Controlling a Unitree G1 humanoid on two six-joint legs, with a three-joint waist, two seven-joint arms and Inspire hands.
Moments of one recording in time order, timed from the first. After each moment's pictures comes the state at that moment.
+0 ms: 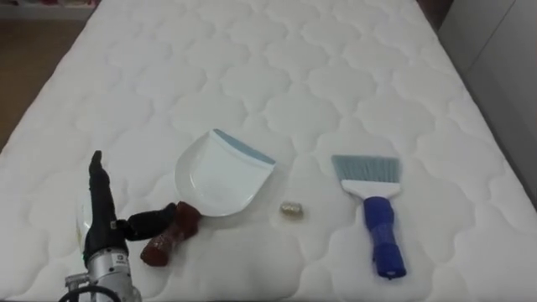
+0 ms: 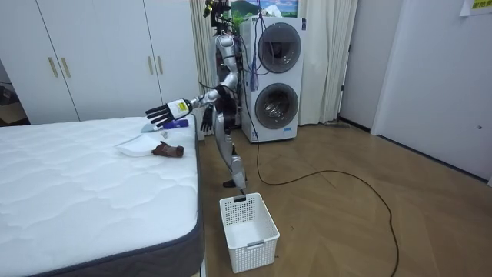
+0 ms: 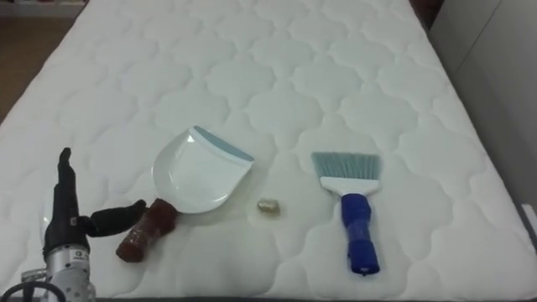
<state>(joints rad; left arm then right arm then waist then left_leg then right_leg) 0.11 0.18 0.04 0.37 0.17 -0.22 0.44 0.09 -0.23 0.06 1.20 -0.02 -0.11 0.09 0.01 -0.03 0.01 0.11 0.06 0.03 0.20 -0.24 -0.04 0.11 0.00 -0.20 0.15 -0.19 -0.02</state>
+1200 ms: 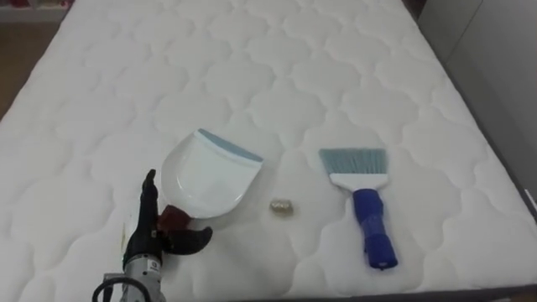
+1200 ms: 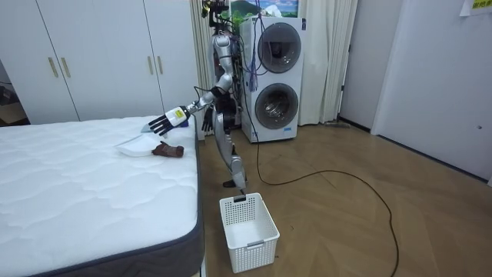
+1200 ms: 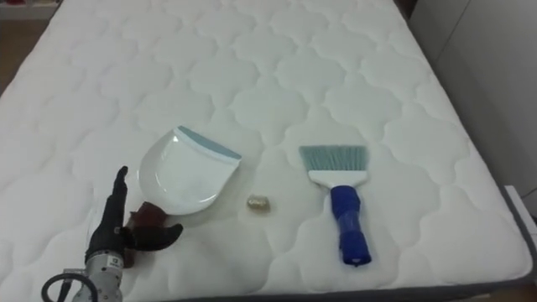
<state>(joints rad) 0.09 0.19 -0.12 0.51 0.13 -0.15 0.35 0.10 -0.23 0.10 1.16 0.04 -0.09 0.07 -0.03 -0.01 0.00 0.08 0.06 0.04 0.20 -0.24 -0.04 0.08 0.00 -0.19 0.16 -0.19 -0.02</state>
